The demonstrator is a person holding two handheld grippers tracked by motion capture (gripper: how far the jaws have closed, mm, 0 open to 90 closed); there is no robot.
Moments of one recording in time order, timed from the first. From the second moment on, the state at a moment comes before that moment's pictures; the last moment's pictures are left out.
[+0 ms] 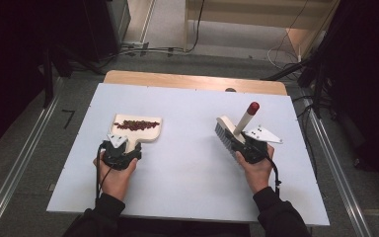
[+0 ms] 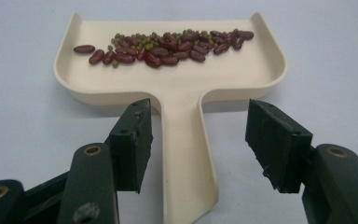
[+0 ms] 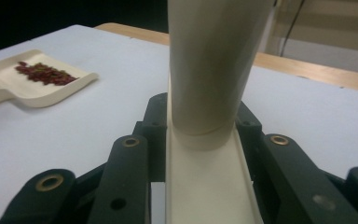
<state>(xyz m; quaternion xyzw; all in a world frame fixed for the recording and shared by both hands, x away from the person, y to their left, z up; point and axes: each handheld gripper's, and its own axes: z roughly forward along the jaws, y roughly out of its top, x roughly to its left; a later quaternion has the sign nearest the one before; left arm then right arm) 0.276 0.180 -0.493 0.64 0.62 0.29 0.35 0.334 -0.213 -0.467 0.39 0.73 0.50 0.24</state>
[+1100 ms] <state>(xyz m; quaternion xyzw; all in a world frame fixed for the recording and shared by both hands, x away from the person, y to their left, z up) 0.270 0.217 -0.483 0.61 0.63 0.30 0.38 0.340 -0.250 -0.479 0.41 0.76 0.50 0.10</state>
